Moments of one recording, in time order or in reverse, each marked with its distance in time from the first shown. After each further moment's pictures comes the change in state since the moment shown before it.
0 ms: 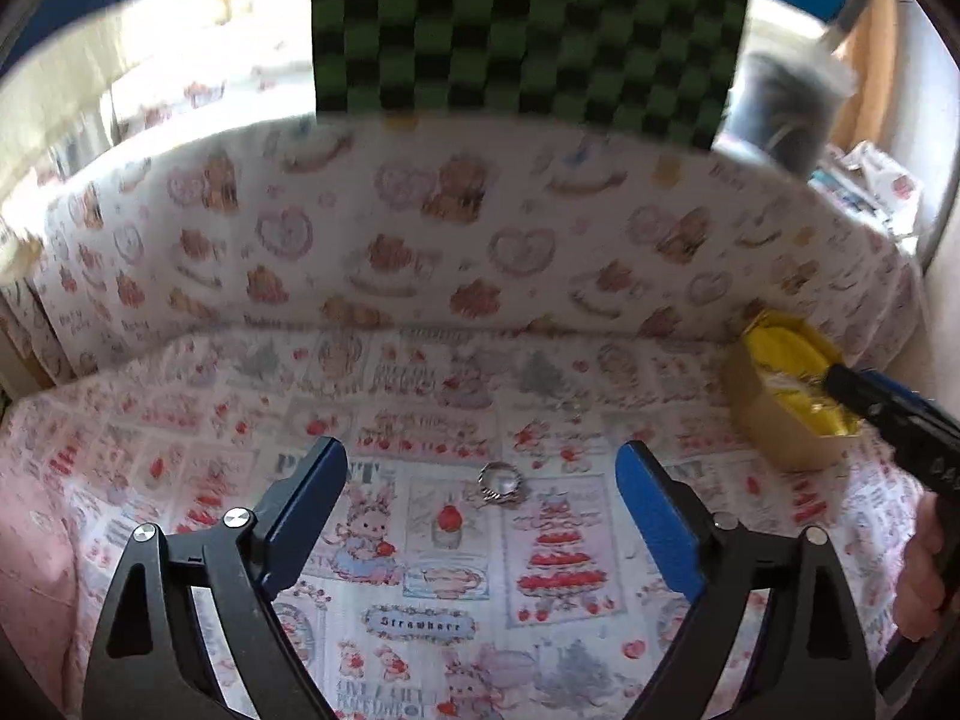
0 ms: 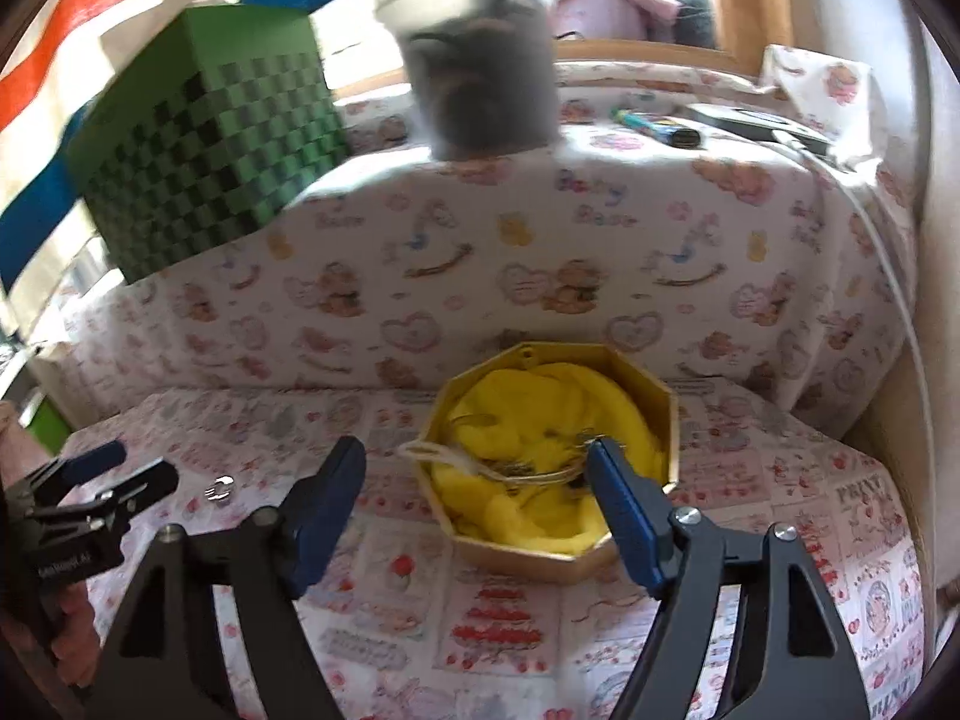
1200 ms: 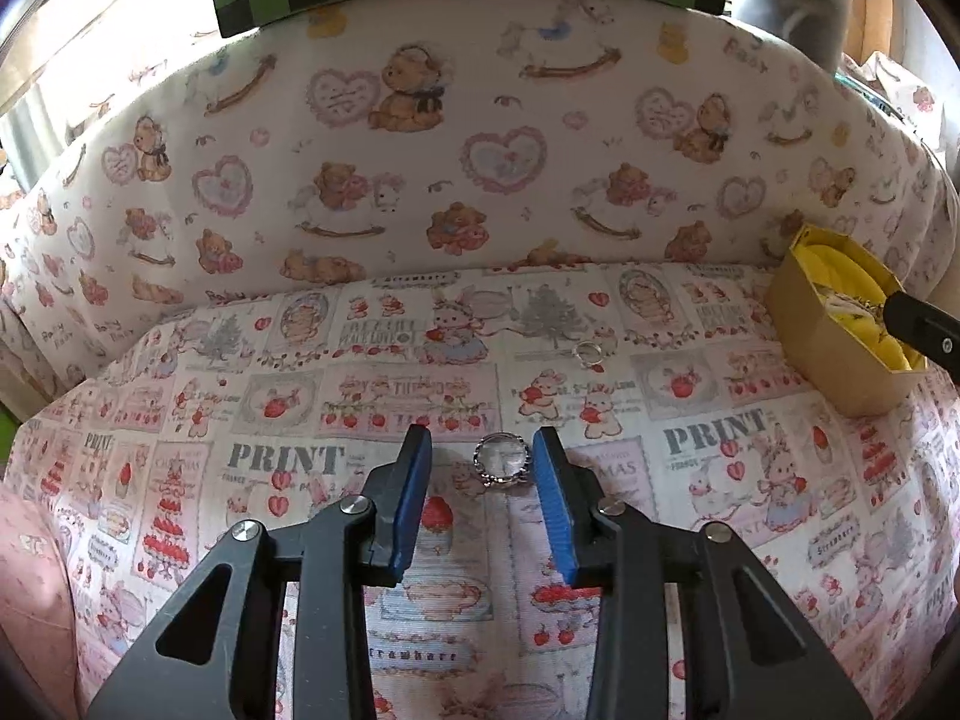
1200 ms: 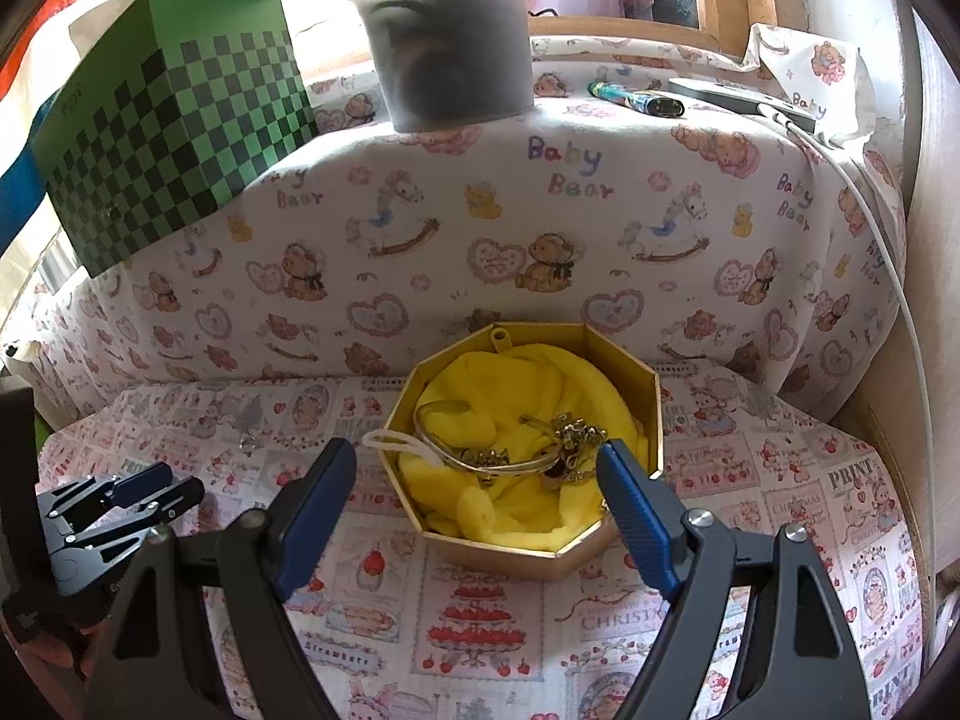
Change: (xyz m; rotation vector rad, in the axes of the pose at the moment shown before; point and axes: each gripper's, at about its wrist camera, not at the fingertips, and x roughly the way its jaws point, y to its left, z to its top) left arm 0.049 -0.031 -0.010 0.113 0.079 0.056; right arm 0.009 0.000 0.000 0.010 0.047 -0.027
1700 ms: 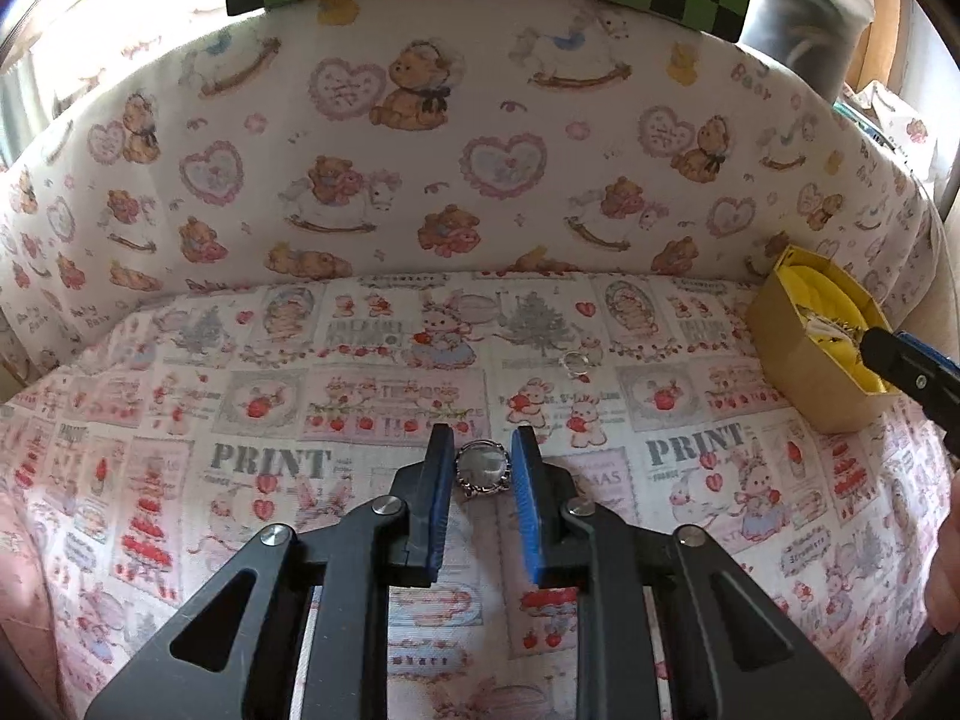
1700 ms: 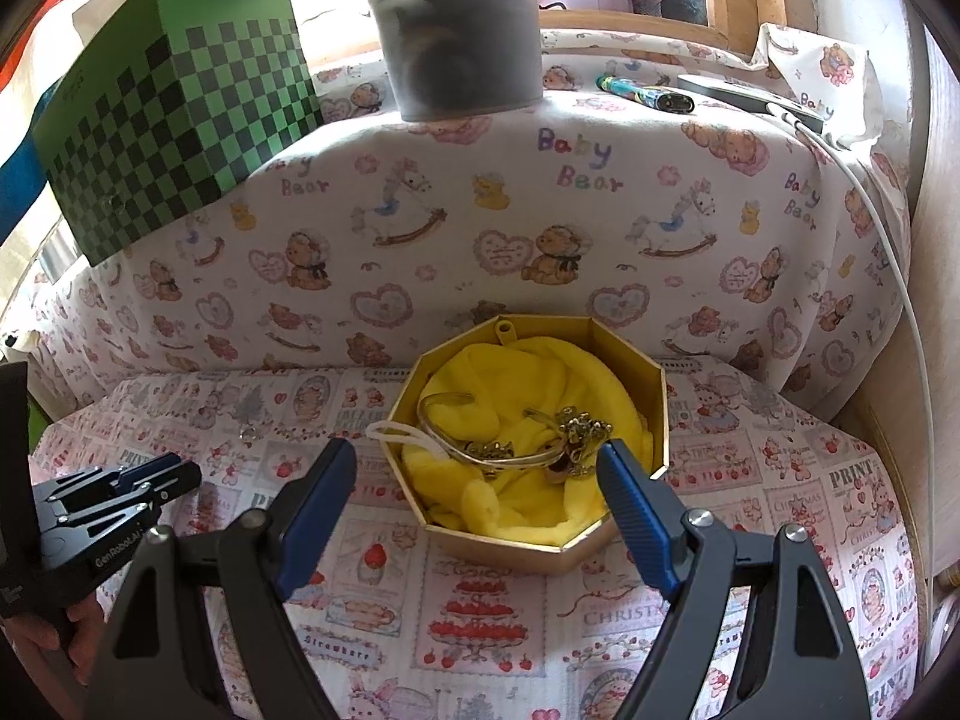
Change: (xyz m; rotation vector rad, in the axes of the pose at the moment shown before) left arm -0.001 0.020 0.003 -0.035 0.008 -0.073; right arm 0.002 0.003 -0.001 -0.016 0.011 0.004
